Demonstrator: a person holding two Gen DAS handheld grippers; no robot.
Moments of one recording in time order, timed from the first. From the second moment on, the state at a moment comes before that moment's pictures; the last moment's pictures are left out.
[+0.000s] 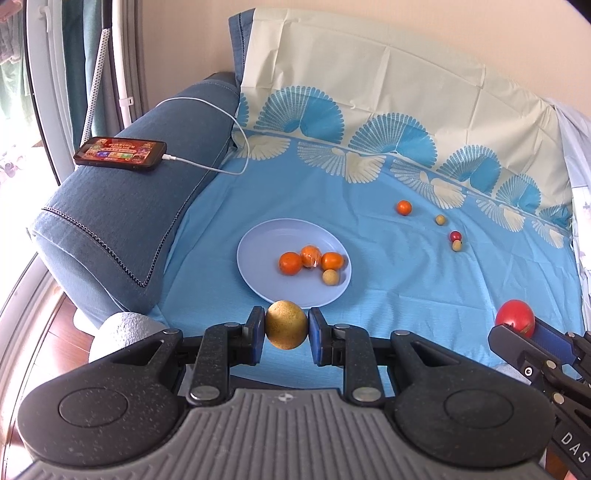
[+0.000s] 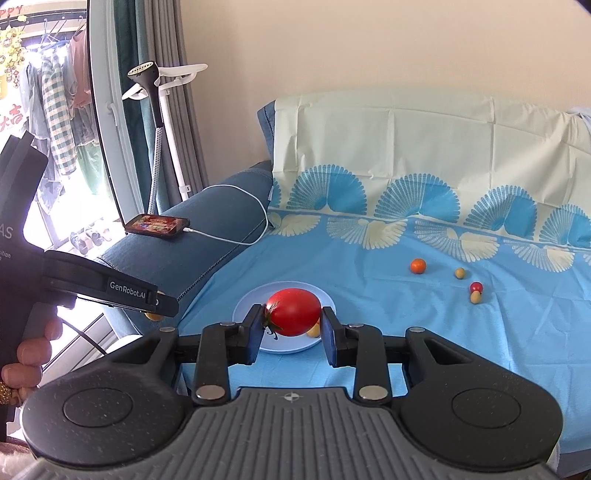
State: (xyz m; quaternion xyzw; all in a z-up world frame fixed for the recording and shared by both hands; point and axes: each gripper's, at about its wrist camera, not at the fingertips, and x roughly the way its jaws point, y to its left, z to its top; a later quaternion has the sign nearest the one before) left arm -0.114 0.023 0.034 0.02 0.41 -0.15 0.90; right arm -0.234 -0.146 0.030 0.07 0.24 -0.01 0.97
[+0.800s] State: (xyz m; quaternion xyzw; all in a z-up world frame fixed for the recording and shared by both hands) left arm -0.055 0.031 0.015 0.01 0.44 -0.12 0.89; right arm -0.188 -0.151 0.017 0.07 0.28 -0.01 0.96
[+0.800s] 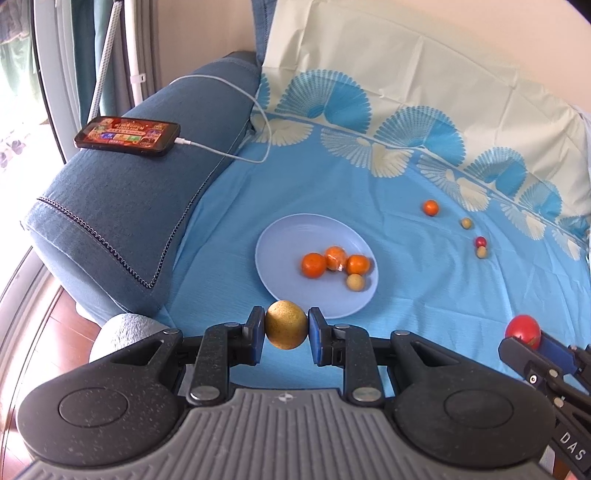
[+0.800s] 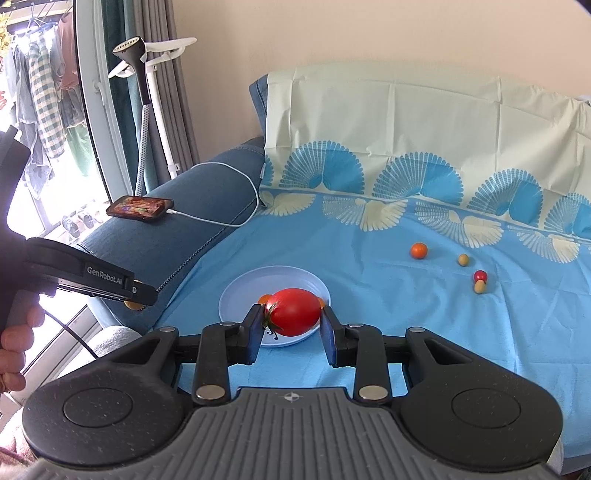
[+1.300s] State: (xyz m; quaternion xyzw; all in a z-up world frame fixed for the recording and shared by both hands) left arm 0.054 0.000 -0.035 0.02 0.48 -0.11 0.87; right arm -0.077 -0.156 -0.041 0.07 0.36 0.01 0.93
